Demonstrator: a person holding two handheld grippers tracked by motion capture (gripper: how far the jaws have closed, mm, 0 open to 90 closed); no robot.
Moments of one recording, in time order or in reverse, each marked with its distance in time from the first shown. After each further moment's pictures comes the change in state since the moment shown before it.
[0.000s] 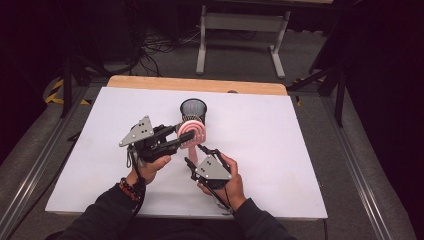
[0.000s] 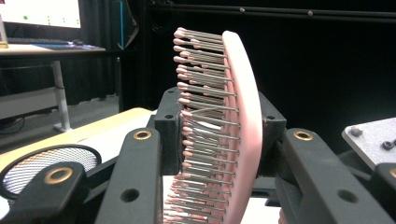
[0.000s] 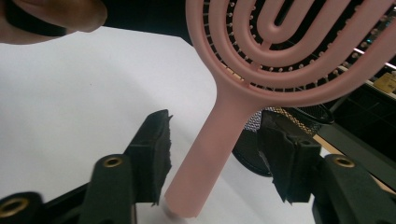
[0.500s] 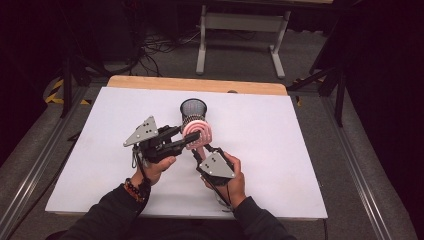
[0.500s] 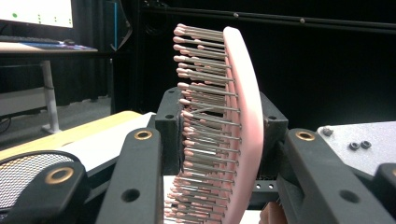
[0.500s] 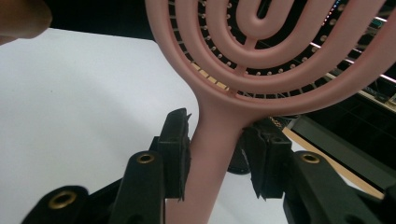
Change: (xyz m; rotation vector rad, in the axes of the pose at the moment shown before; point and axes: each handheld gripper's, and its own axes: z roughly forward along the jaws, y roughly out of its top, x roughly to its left) left arm -0.008 0.000 0.011 -0.010 -0.028 -0.034; right arm -0.008 -0.004 0.002 -0.013 -0.105 0.021
